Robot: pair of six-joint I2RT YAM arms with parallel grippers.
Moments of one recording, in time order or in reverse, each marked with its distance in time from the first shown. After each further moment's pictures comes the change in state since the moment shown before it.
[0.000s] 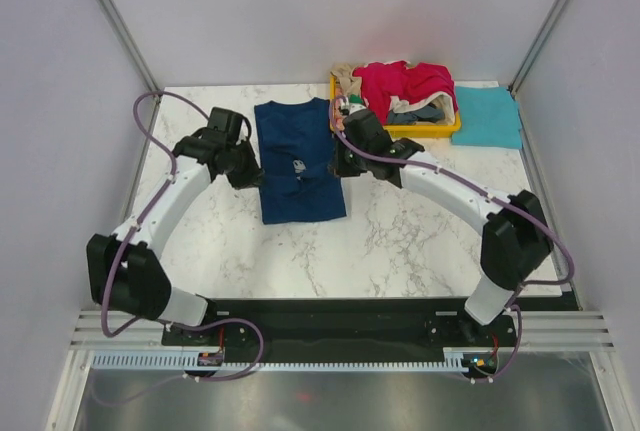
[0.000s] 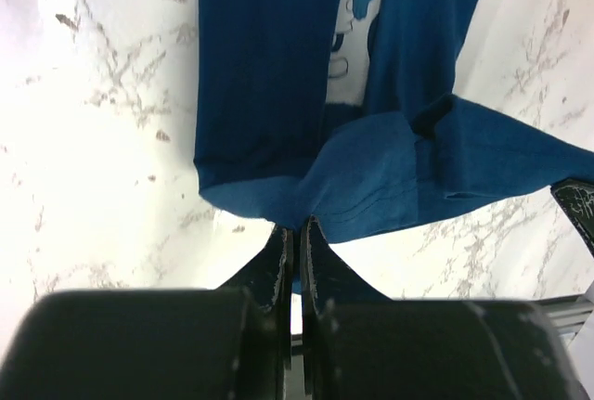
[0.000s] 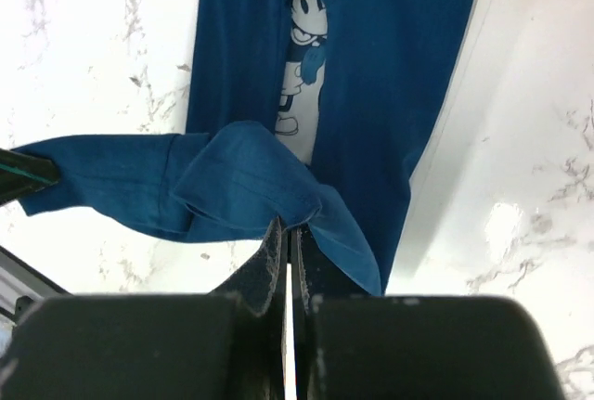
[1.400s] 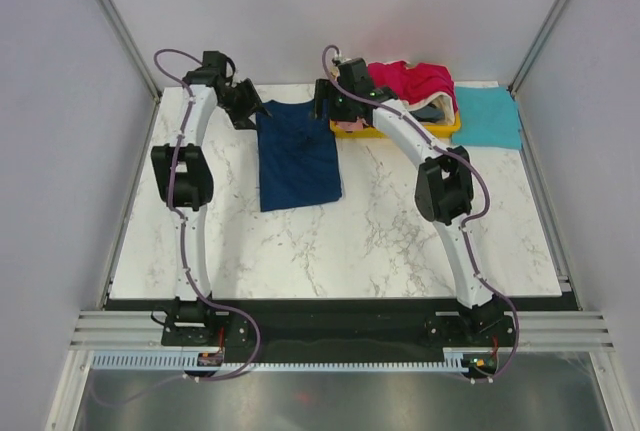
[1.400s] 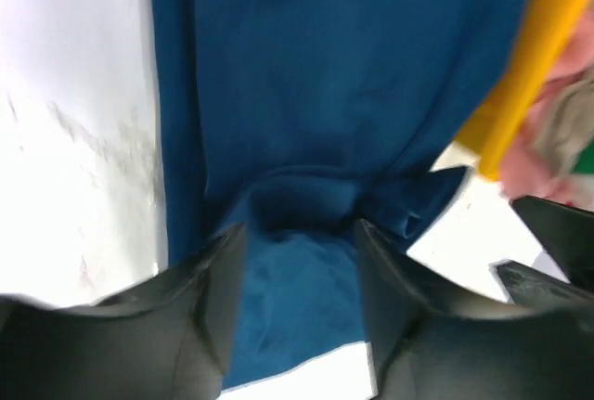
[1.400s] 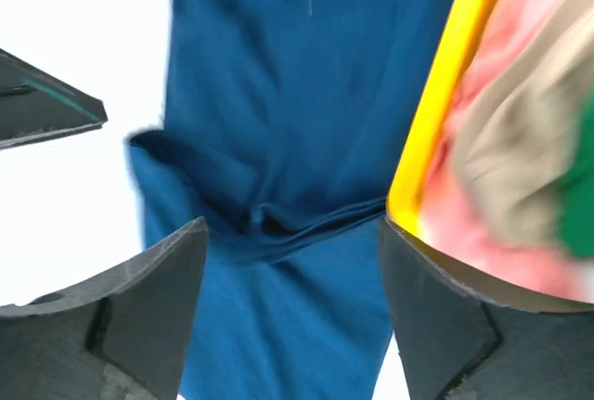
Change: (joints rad) left arm 0.238 0.997 1.066 -0.159 0.293 0.145; right arm -0.199 0.729 0.857 -0.126 -0.147 -0.099
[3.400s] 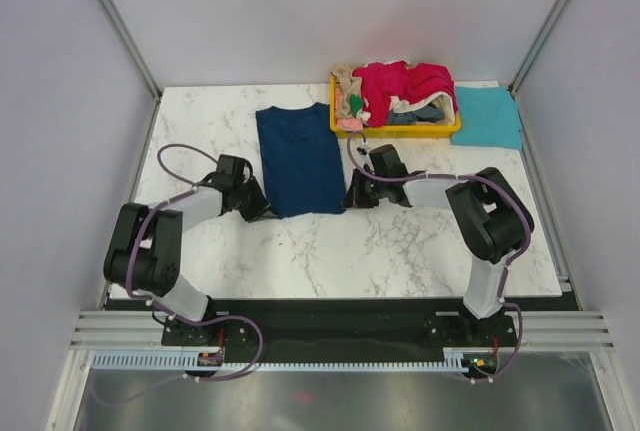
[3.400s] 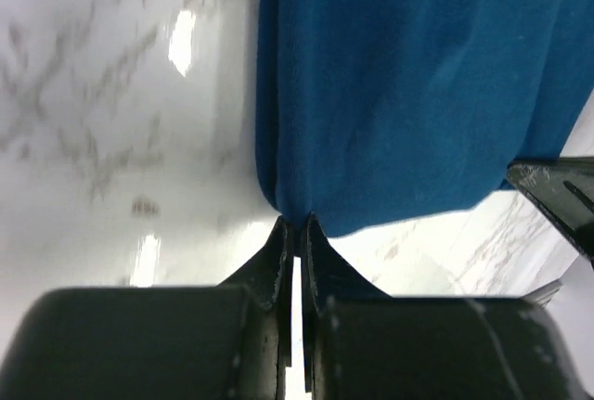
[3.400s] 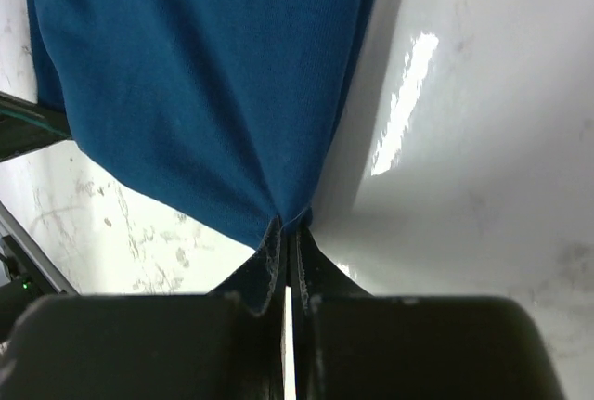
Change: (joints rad) left arm -0.160 -0.816 -1.528 0.778 -0.079 -0.214; right arm 0.013 -0.509 -1.229 0.594 -0.241 0.109
